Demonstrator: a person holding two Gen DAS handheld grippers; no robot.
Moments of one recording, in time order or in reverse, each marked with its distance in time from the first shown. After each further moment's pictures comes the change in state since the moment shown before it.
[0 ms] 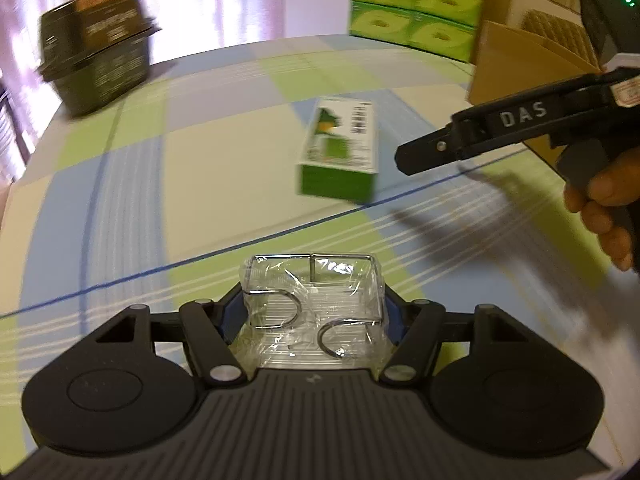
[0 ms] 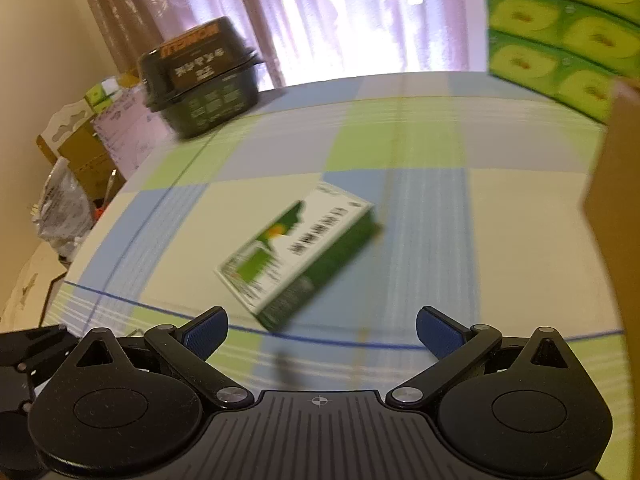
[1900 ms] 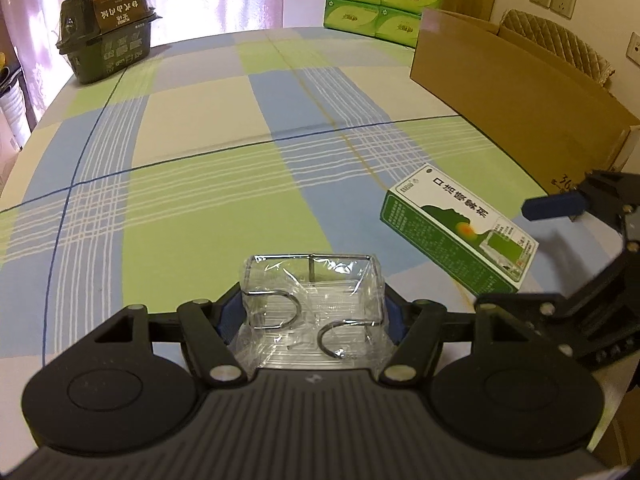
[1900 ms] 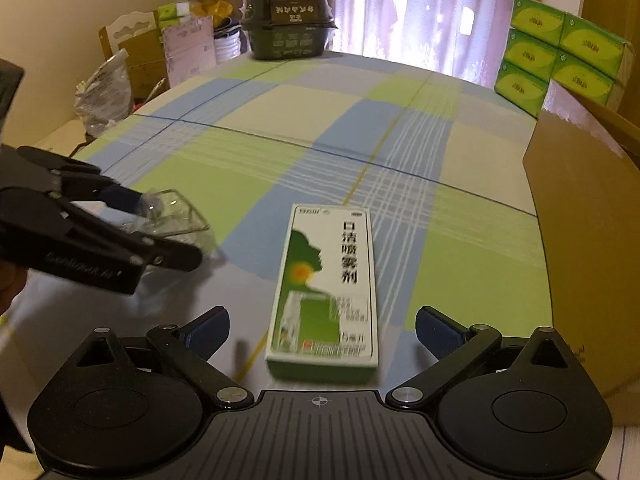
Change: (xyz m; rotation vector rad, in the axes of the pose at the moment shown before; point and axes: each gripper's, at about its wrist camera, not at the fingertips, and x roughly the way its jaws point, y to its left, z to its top) left arm -0.065 -0.088 -0.067 -0.038 -0.003 -0.008; right arm -0.124 0.022 -0.160 -0.315 0.022 -0.081
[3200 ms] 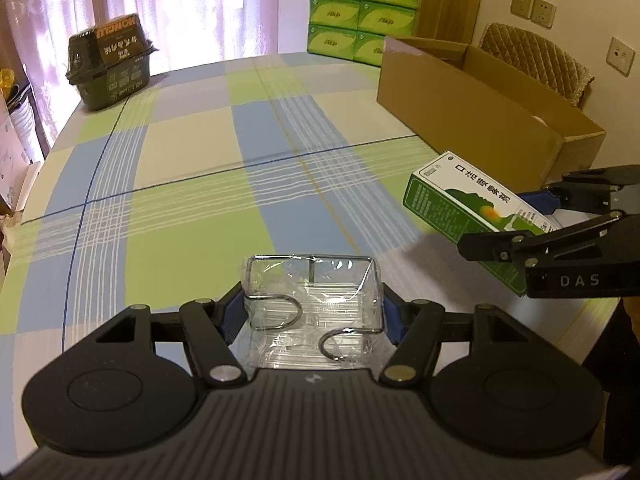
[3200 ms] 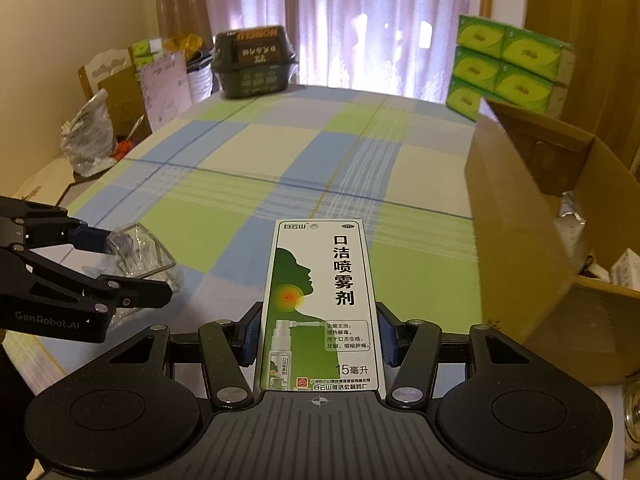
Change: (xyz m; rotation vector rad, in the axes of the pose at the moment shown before) left arm -0.072 -0.058 -0.002 0.009 -0.043 0.016; right arm -0.088 -0.014 -0.008 0.091 -0.068 -0.055
